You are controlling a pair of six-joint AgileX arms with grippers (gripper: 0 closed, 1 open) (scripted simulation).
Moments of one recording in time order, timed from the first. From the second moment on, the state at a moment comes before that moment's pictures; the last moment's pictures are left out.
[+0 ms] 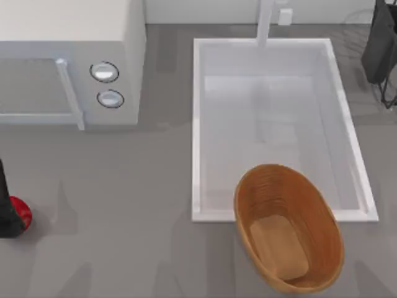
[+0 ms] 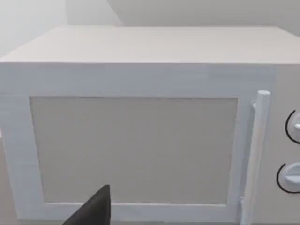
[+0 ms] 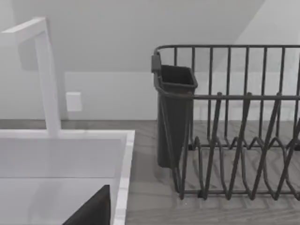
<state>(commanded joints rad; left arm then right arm) 0.00 0.00 0.00 0.00 0.00 0.00 0.00 0.00 0.00 0.00 0.00 0.00</state>
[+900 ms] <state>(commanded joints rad) 0.04 0.89 0.56 -0.53 0.03 0.33 0.00 0.00 0.00 0.00 0.00 0.00</state>
